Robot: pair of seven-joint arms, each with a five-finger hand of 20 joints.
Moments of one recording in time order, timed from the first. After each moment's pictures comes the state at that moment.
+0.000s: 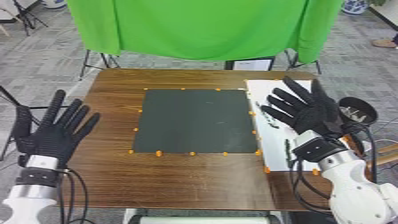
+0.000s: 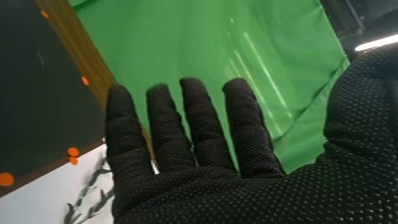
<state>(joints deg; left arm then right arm) 132.5 -52.2 -102.9 -122.8 -4.0 -5.9 20.9 -114.0 -61.7 94.7 -122.7 -32.2 2.2 2.5</state>
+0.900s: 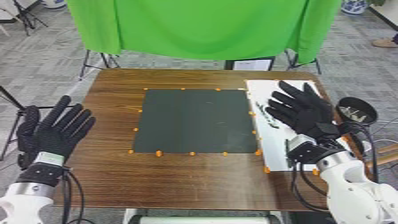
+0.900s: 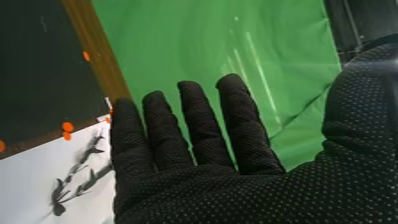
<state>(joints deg) 133.3 -52.7 -104.8 -124.6 6.0 3.8 18.4 -114.0 -61.7 94.0 -122.8 -41.9 3.1 3.5</state>
